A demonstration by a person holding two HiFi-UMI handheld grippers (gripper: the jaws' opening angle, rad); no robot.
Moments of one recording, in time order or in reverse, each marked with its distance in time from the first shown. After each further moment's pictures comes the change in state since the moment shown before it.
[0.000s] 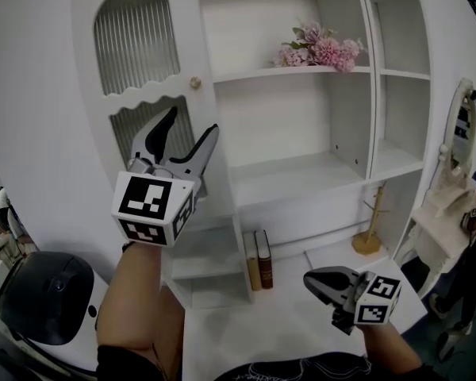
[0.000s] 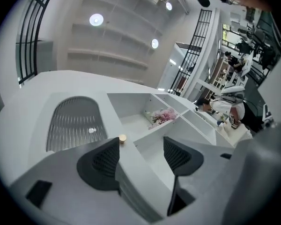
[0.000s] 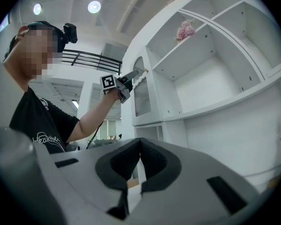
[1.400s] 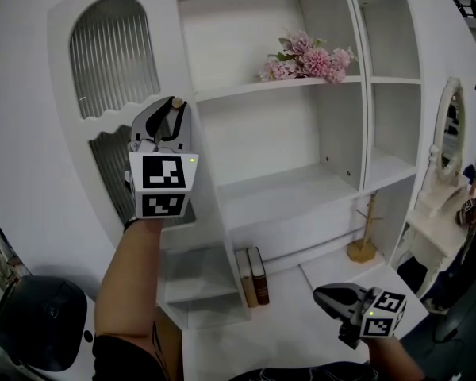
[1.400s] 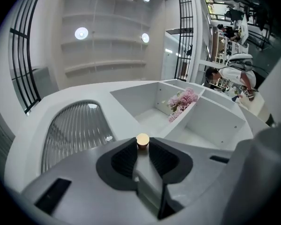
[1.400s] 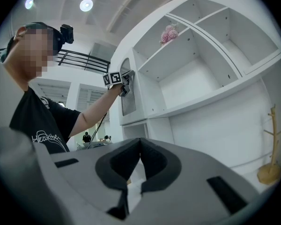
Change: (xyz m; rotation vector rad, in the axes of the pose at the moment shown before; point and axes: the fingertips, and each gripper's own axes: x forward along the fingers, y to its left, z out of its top) left arm 0.082 0.051 -0.014 0.213 0.018 0.170; right arm -0.018 -0.034 -0.012 0.065 -0.010 -0.146
